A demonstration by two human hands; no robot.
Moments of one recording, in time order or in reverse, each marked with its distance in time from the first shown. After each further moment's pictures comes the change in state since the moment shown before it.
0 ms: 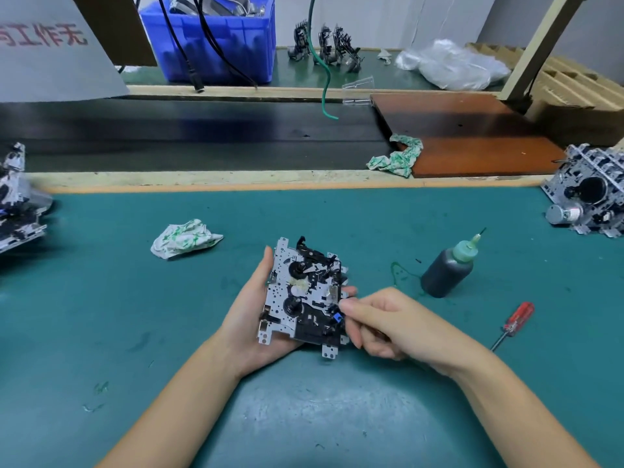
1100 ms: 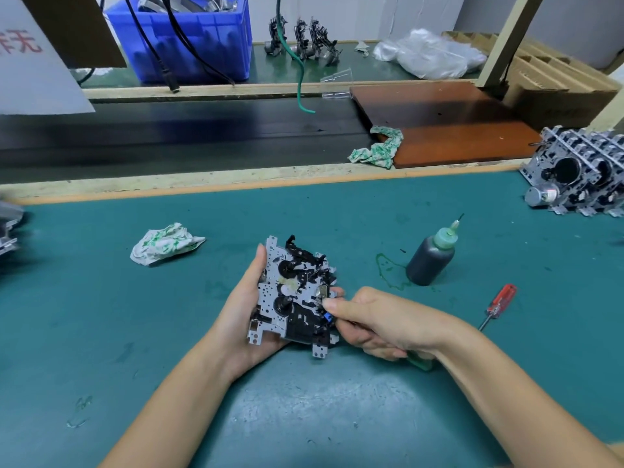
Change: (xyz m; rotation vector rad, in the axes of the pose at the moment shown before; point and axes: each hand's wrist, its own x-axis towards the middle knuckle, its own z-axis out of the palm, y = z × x) left_hand 0.000 -0.003 0.007 0.126 0.062 0.034; right_hand 0.000 -0.006 -0.002 -0.044 -0.112 0.213
